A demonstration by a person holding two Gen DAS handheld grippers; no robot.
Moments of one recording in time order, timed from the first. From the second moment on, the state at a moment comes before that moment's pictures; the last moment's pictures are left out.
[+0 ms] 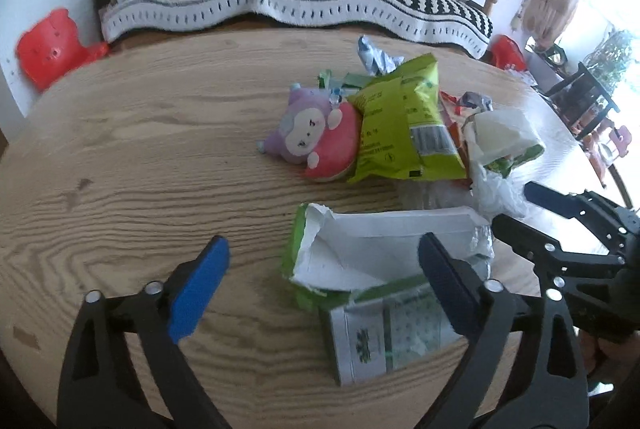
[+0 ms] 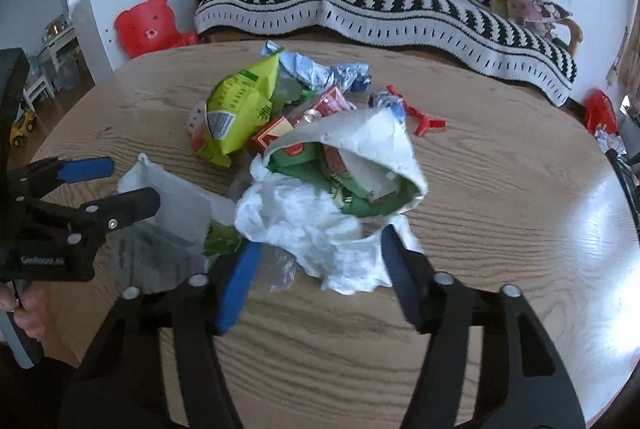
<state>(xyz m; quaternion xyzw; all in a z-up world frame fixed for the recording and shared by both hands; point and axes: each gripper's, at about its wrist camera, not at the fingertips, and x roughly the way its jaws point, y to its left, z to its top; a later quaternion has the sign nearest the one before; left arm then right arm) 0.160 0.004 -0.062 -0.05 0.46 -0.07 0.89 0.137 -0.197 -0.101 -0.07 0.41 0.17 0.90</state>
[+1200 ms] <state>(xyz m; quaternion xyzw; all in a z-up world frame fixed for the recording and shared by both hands) 0.009 0.029 0.043 -0.09 0.36 -0.08 0.92 -0.003 -0.235 -0.013 0.05 0.33 0.22 0.92</state>
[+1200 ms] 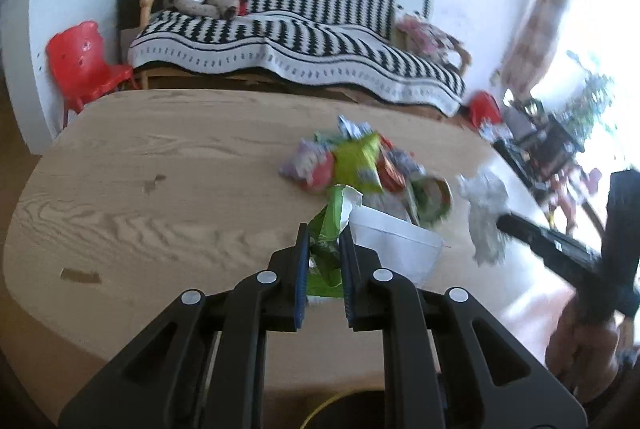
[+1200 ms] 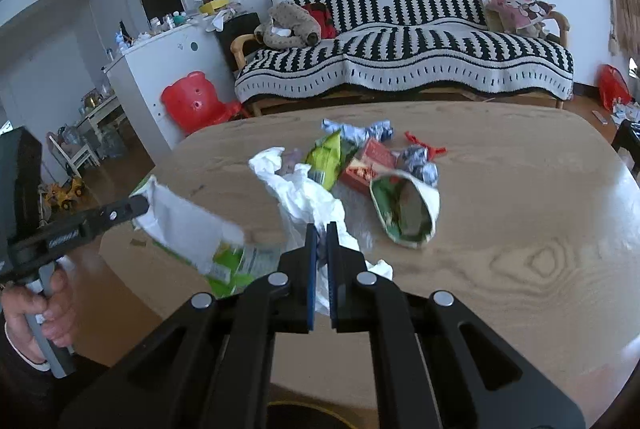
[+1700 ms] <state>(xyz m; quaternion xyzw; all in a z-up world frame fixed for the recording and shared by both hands) -0.119 -0.013 -0.047 -0.01 0.46 -0.15 0.88 -0.147 -0.227 -0.095 0.04 0.42 0.24 0.88</state>
